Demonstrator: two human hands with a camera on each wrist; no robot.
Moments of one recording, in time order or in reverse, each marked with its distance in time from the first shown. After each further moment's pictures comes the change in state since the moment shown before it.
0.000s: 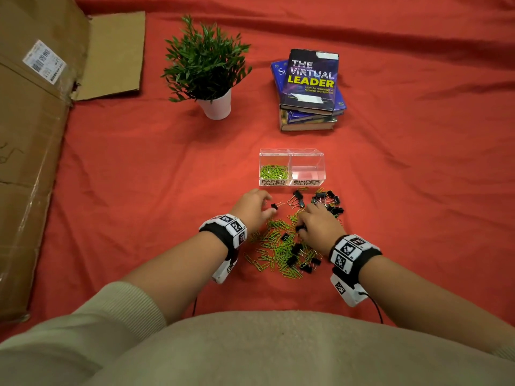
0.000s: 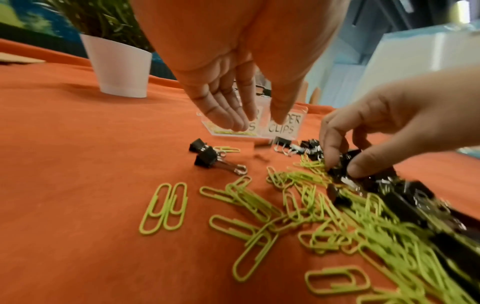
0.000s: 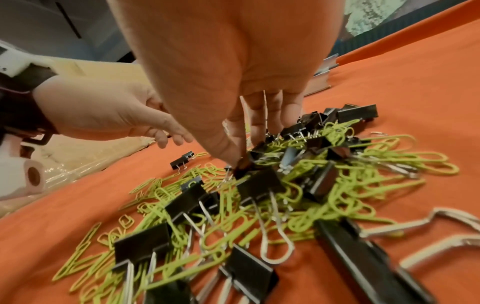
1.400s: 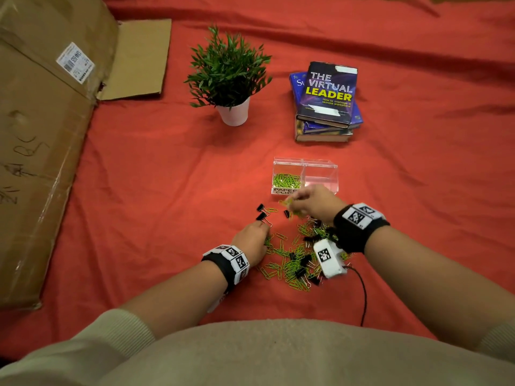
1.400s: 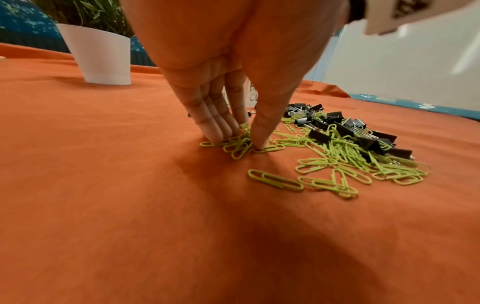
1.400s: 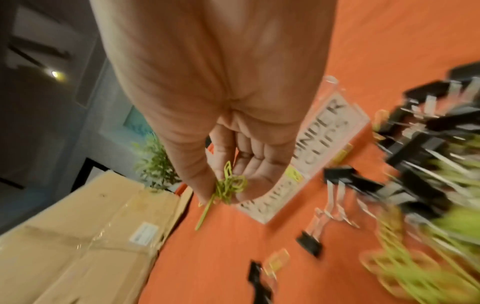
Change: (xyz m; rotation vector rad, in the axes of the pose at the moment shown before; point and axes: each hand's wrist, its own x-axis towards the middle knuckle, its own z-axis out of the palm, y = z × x) left_hand -0.040 -0.029 0.022 0.255 -0.143 -0.045; right_hand 0.047 -0.032 -0.074 0.832 -0.189 0.153
